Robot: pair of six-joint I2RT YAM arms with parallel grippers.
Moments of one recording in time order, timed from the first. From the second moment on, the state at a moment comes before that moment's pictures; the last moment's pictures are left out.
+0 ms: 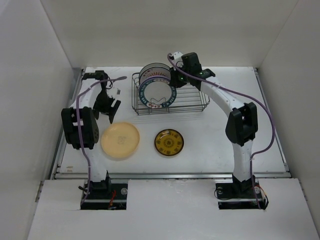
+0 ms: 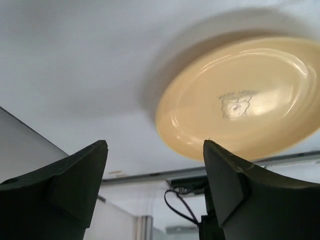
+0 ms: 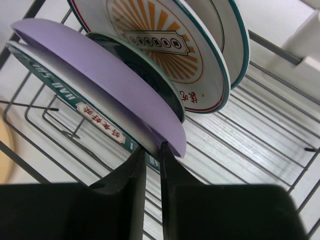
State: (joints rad) left arm 0.01 1.92 1.62 -1.29 -0.02 0.34; right arm 0.46 2.10 1.96 -0.49 -0.24 -0.02
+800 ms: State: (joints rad) left arm -0.22 2.30 2.29 -1.33 0.12 0.09; right arm 0.49 2.06 1.95 -0.50 -0.10 -0.10
